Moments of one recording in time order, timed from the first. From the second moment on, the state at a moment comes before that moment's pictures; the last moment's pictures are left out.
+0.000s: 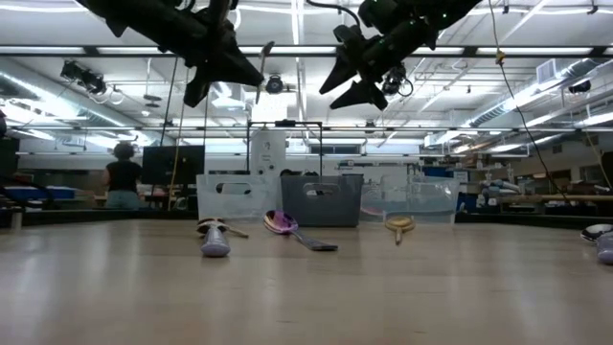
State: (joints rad) left arm 0.21 1.13 0.75 -0.03 -0.05 -0.68; right arm -0.49 1.57 1.32 -0.33 -0.21 0.35
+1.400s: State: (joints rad) left arm 0.39 1.53 1.11 0.09 0.06 -0.63; right arm -0.47 1.57 1.32 -0.16 -0.23 0.45
